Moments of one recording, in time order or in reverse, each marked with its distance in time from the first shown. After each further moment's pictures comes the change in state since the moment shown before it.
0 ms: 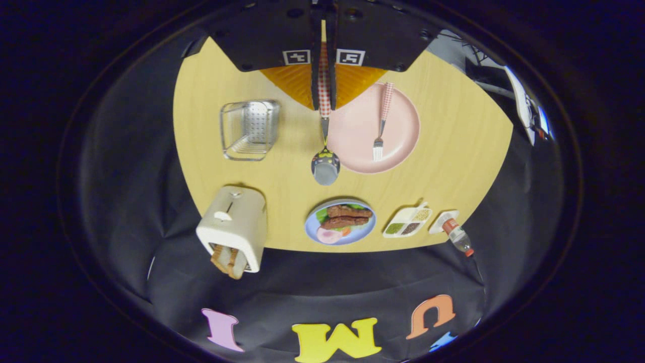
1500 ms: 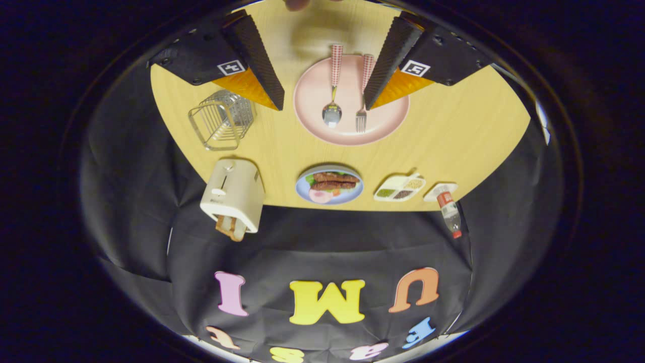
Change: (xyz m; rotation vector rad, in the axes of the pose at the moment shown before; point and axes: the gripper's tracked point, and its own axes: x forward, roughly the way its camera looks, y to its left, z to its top) arm 0.057 0.088 -0.030 0.007 -0.363 -0.042
